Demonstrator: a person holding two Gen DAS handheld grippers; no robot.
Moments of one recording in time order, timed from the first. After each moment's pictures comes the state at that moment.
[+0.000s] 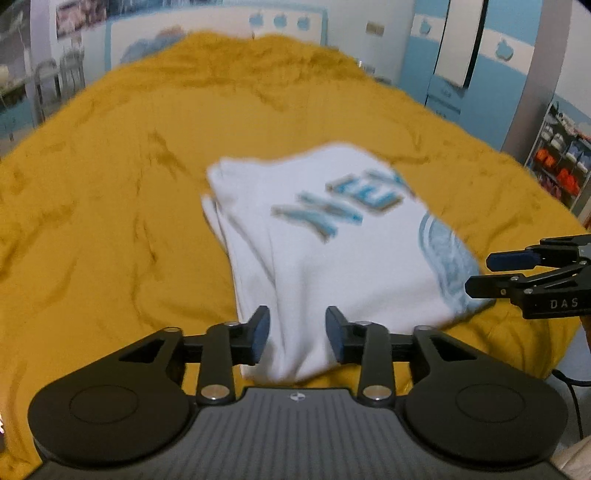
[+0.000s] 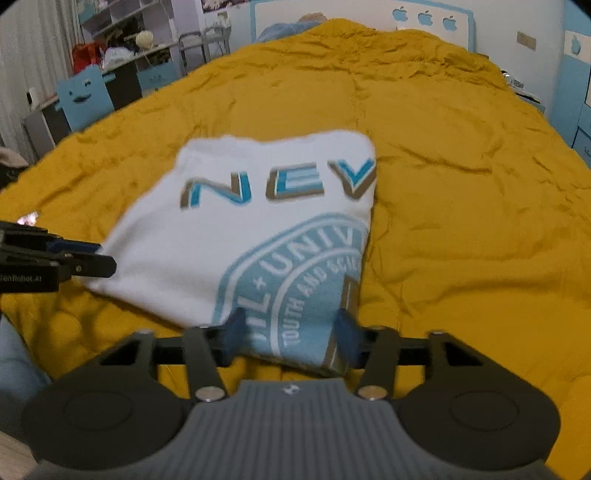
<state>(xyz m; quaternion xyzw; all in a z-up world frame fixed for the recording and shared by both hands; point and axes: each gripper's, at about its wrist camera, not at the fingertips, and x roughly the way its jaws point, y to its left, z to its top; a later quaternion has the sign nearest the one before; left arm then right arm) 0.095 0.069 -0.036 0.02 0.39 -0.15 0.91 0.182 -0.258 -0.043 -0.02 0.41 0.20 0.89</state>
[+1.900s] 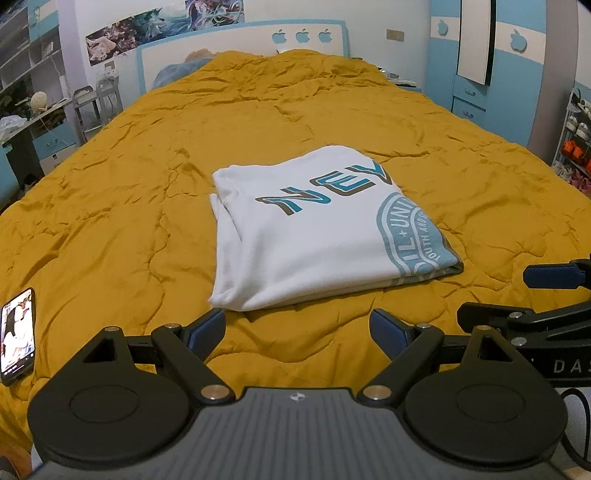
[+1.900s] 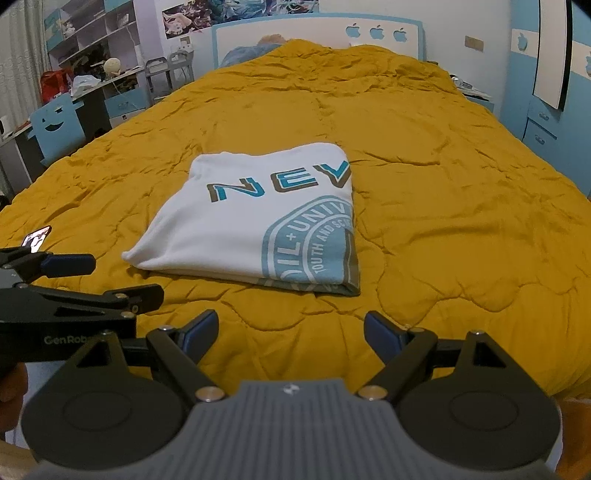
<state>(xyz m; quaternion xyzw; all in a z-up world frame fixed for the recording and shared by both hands) 0.012 0.012 -0.029 0.06 0.37 -0.07 0.92 0.070 -0.252 -0.007 0.00 0.39 0.12 0.91</state>
